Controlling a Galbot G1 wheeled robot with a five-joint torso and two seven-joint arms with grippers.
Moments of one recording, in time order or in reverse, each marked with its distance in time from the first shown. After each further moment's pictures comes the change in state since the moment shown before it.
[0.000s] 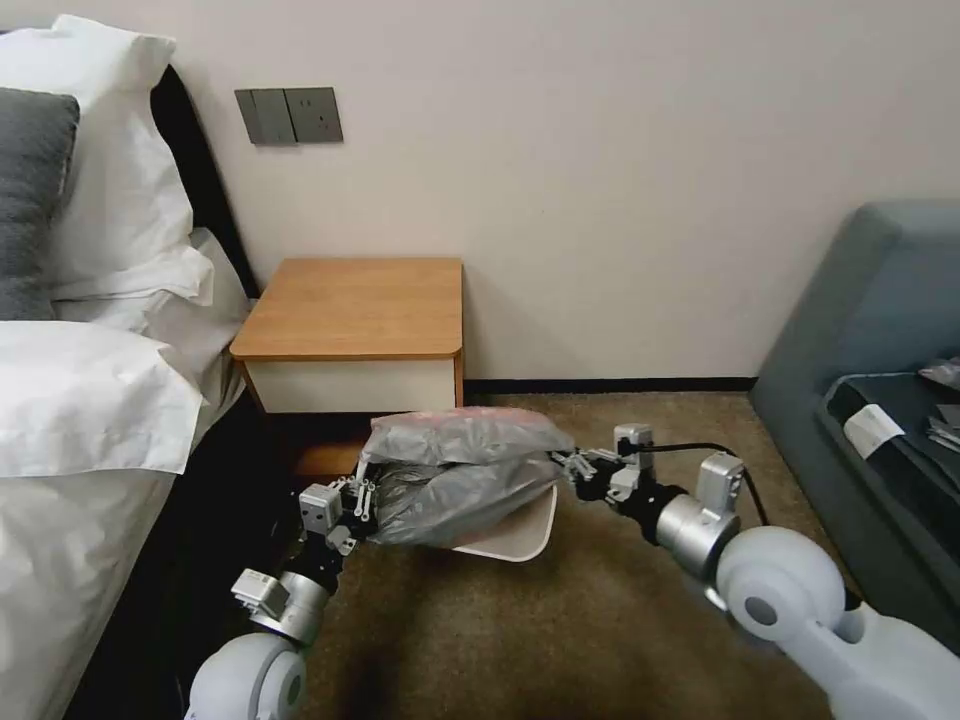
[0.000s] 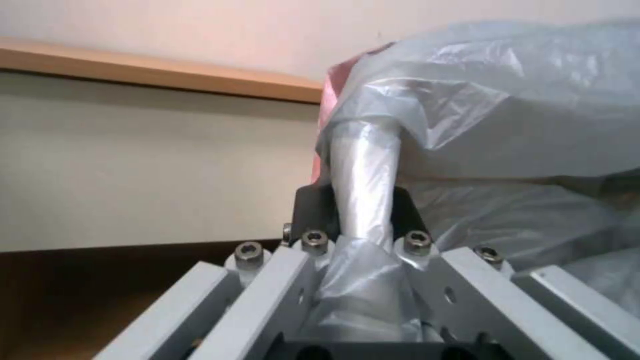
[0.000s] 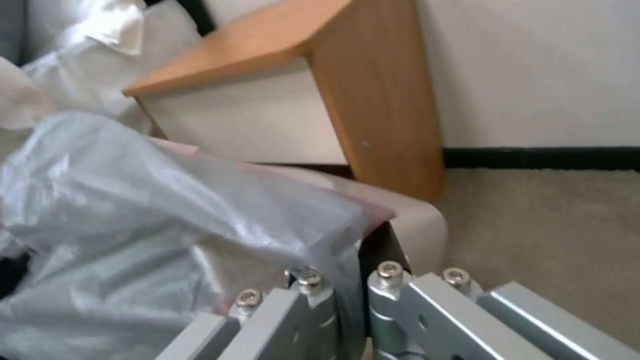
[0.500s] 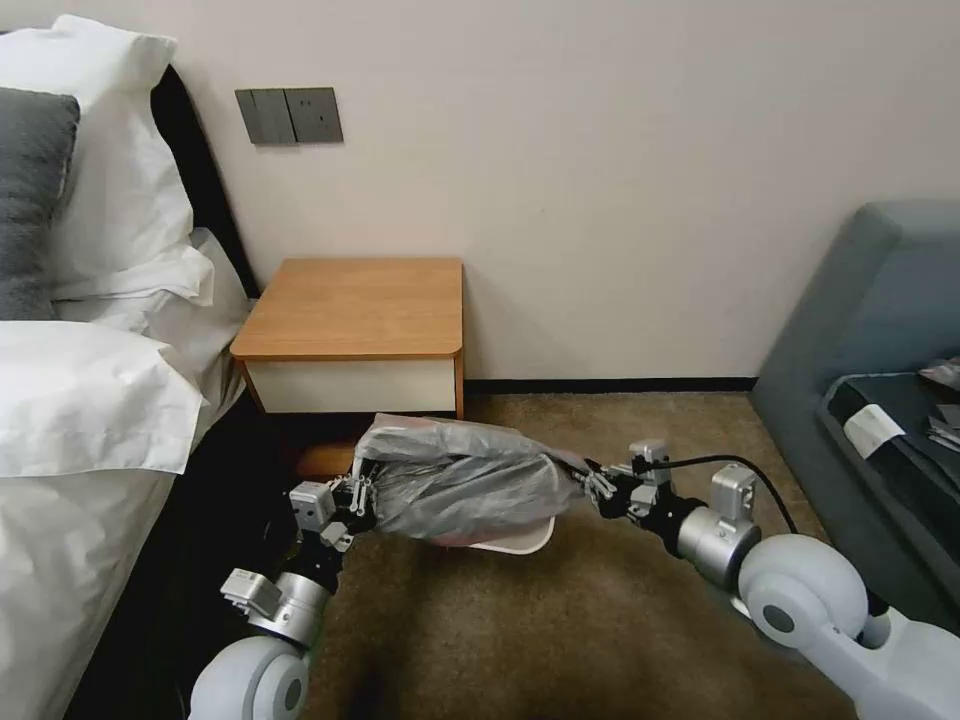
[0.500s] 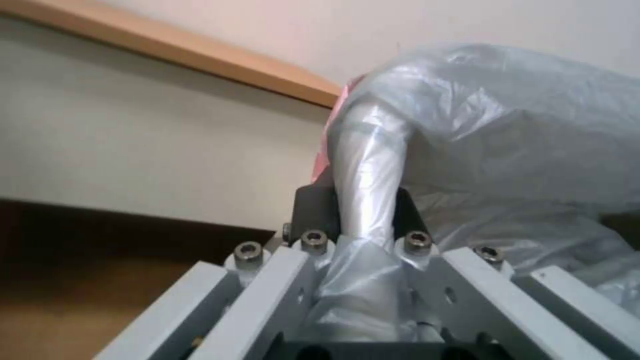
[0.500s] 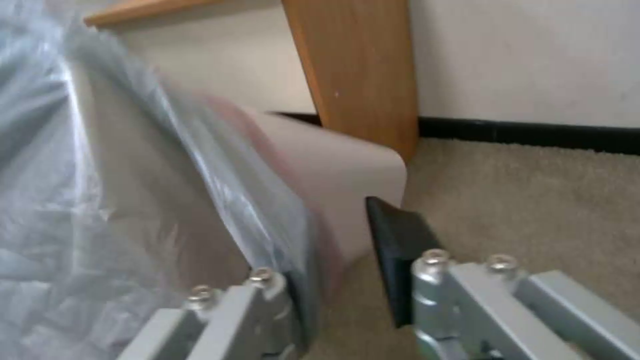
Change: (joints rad) left arm 0.022 -0.011 0.020 -0.076 -0.159 0.101 -0.094; right arm -0.071 -0.066 0.022 -0.028 -0.082 0.004 -0.055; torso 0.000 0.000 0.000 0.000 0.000
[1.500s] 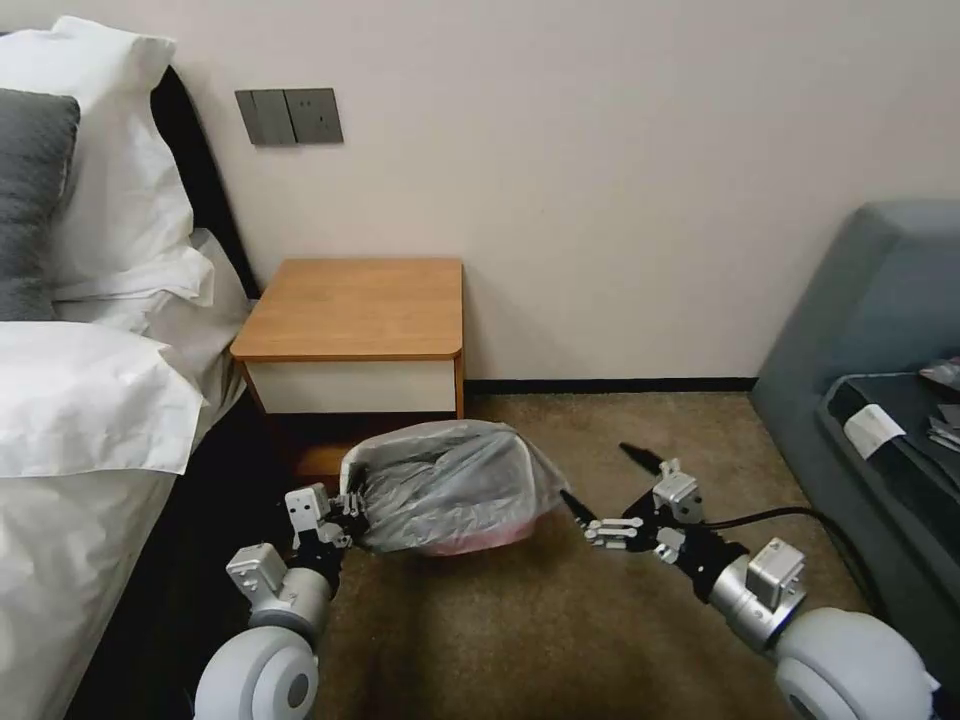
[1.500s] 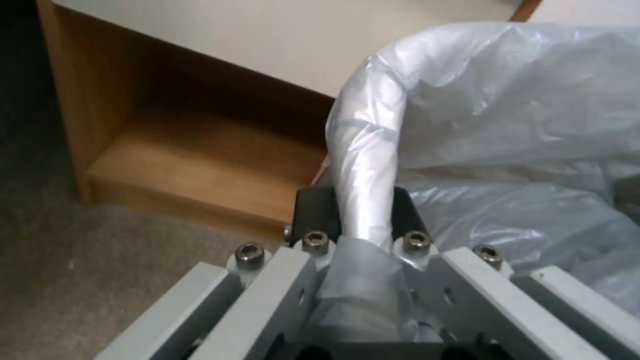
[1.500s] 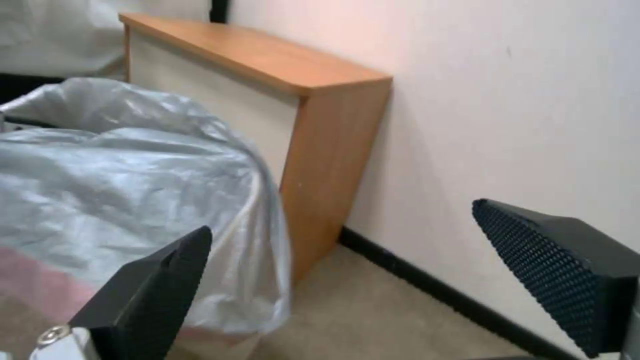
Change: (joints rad) left arm -0.006 -0.037 0.024 -0.099 -0.017 0.384 -0.370; right arm -0.320 0.203 0.276 0.182 -0.716 0.160 -0.162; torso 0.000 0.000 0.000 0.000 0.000
